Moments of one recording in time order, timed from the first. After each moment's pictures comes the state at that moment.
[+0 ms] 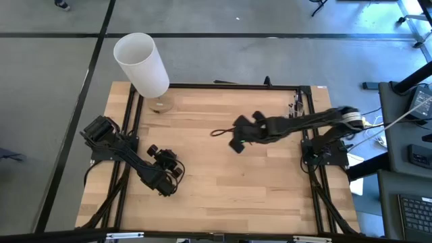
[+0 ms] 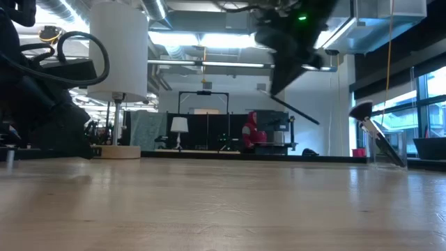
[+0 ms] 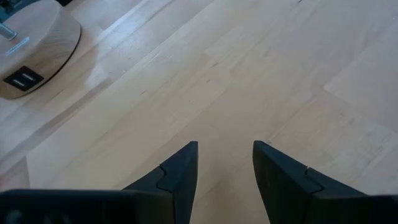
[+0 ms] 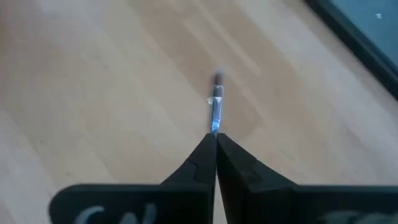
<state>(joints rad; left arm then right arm) -0.66 1.75 0.74 -0.81 -0.86 -1.58 0.07 1.59 1.26 -0.77 0.51 0.59</state>
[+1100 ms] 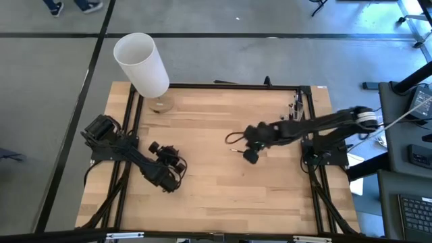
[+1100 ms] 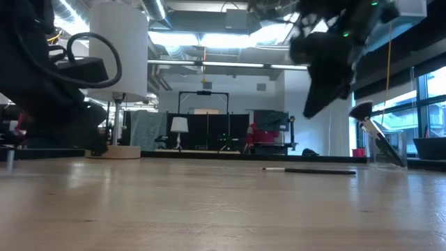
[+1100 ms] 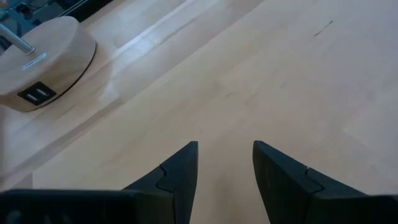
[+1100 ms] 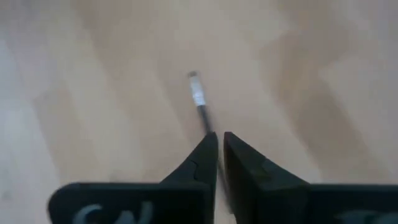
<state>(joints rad) -0.60 1.75 0.74 -0.80 -0.93 -1.58 0.06 1.34 0.87 -0.54 0.19 0.53</state>
